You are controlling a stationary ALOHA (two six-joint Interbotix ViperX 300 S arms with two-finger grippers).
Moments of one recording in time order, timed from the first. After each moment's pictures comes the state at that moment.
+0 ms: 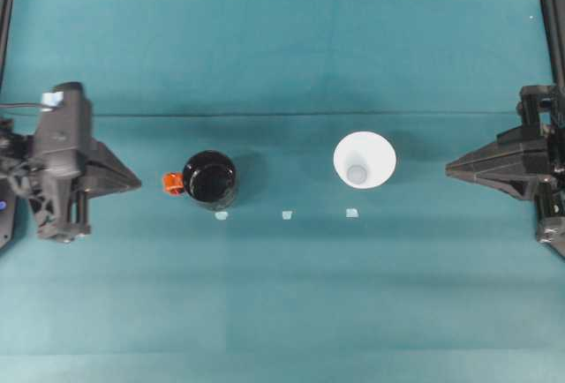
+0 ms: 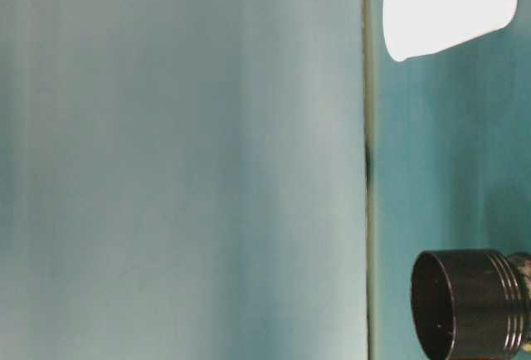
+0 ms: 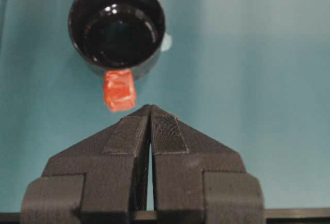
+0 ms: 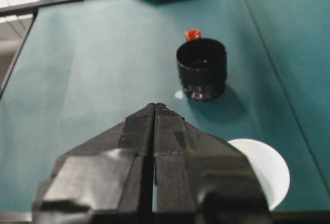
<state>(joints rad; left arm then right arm) 0.03 -0.61 0.97 0.02 0.38 -0.10 0.01 -0.97 1.17 0.02 0.00 0.16</state>
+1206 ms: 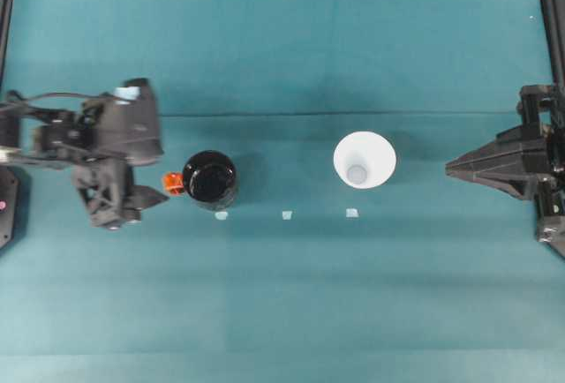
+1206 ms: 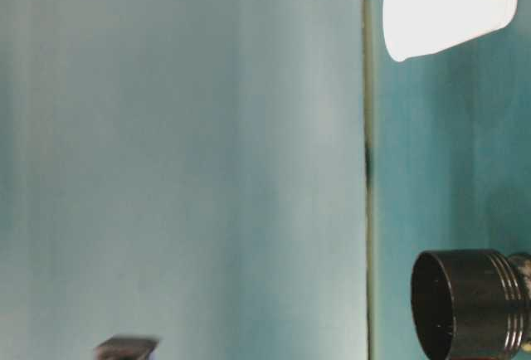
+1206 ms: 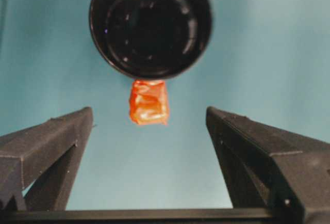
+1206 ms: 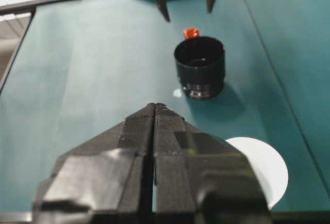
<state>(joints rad) 0.09 -0.31 0.85 0.02 0.44 -0.10 0.01 -0.97 1.17 0.02 0.01 0.16</state>
